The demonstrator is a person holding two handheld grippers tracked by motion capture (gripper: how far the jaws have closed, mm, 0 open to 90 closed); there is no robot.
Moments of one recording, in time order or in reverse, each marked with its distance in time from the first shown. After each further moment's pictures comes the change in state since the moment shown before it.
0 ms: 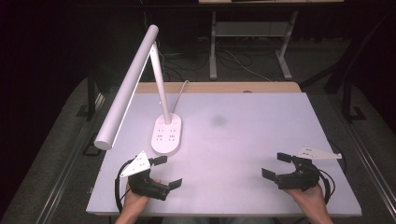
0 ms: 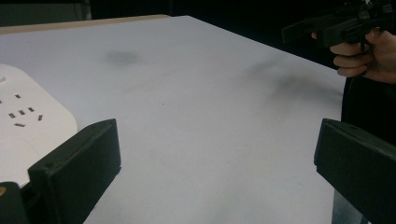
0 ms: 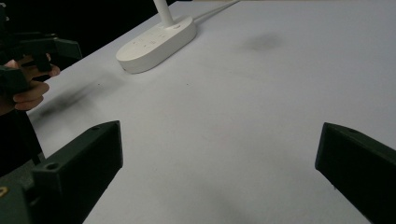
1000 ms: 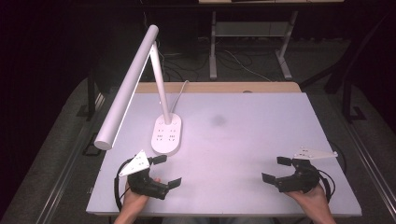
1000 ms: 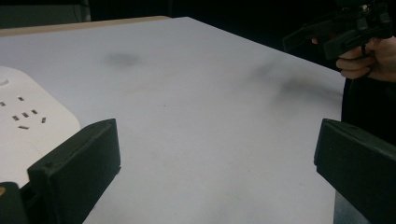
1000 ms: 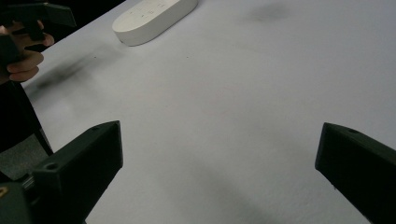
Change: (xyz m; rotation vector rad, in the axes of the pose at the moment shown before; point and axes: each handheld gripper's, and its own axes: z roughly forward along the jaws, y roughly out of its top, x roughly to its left) left arm 0.003 0.001 -0.001 -0.001 -0.004 0.005; right arm -0.001 -0.001 0.000 0.115 0.000 -0.013
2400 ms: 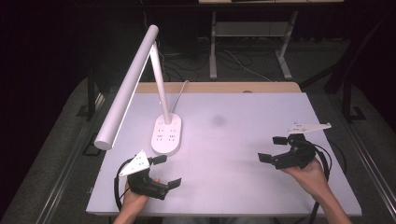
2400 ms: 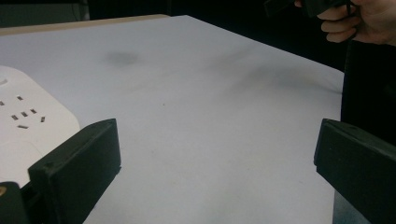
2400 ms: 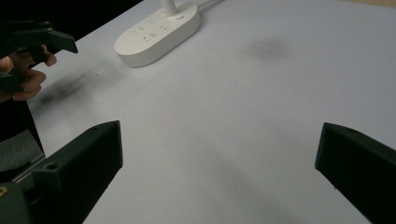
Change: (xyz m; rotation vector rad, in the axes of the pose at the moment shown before) left arm 0.000 0.000 0.000 0.004 -0.003 0.002; right arm -0.009 0.066 0.008 0.049 0.025 -0.052
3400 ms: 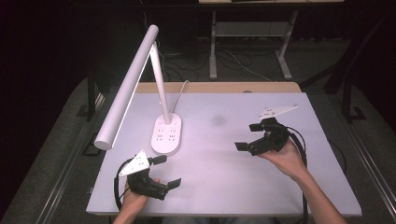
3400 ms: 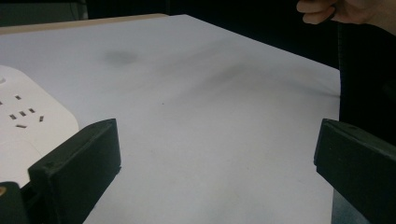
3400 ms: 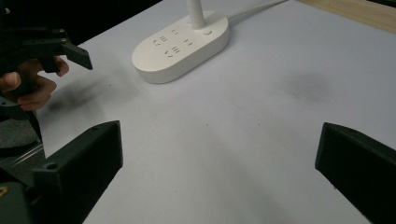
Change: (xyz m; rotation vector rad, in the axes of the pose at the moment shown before) left arm 0.001 0.000 0.000 0.004 -0.007 0.001; right arm 0.021 0.055 0.048 0.063 0.059 -0.099
